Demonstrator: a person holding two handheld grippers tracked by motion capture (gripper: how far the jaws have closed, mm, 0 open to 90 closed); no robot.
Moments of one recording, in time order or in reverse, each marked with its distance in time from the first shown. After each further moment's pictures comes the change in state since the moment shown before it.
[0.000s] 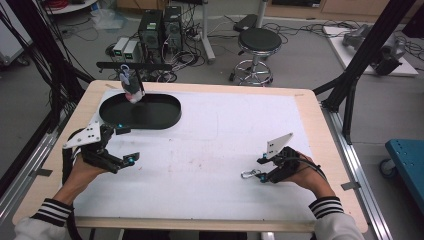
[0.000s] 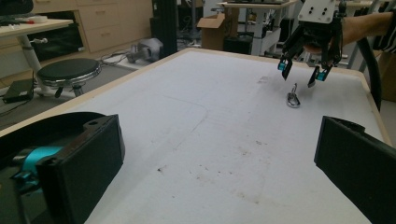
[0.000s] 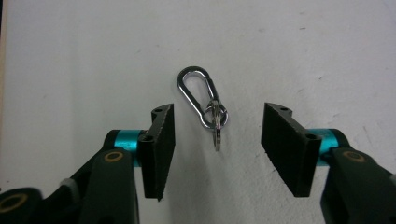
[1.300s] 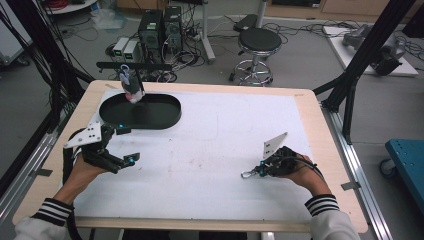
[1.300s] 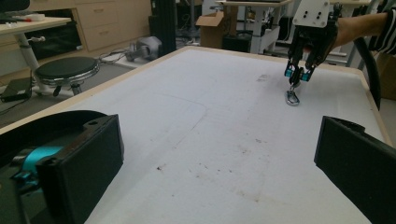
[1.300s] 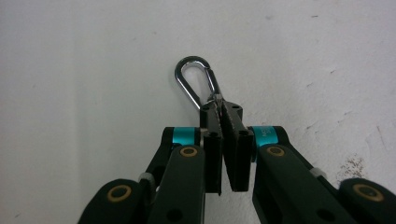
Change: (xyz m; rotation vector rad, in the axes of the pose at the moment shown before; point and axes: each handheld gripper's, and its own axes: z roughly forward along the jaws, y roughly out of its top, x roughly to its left) left arm 0.001 -0.001 0.001 0.007 -0.005 0.000; right arm -0.006 0.002 0.008 0.050 0.027 -0.007
